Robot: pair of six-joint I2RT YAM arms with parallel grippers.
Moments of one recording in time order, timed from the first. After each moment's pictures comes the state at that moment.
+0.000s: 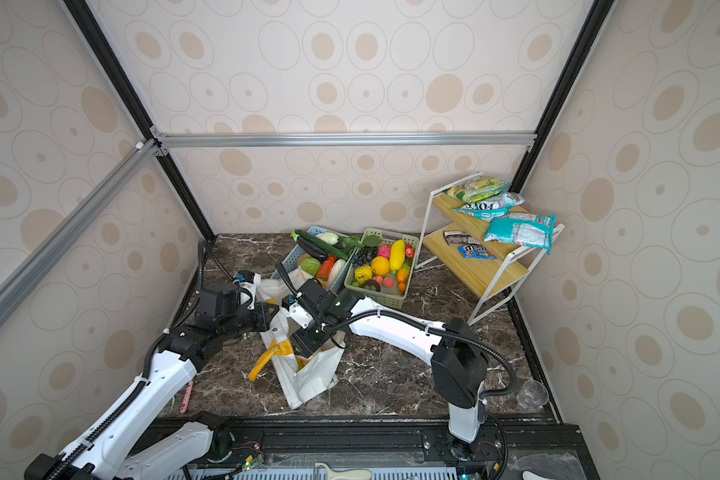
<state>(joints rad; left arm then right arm) -0.29 0.96 0.80 -0.50 0.18 -0.34 1.00 1.84 1.56 -0.76 -0.26 0.16</state>
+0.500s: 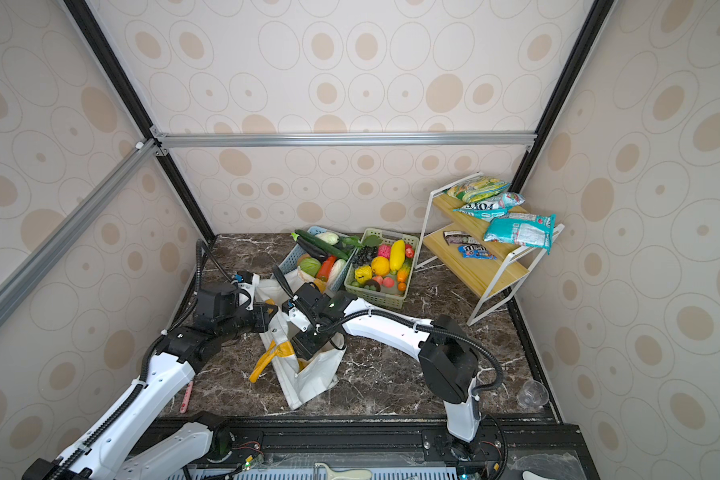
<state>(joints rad) -0.29 0.94 0.80 -0.51 0.18 -0.34 1.00 1.90 1.57 -0.78 -0.24 0.15</state>
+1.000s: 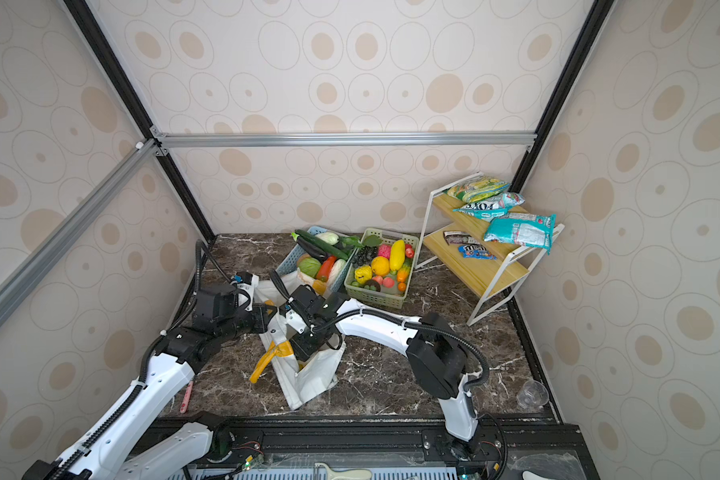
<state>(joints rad) -0.28 0.93 0.80 -0.53 0.18 -0.34 1.00 1.98 1.62 -0.77 -0.26 0.15</state>
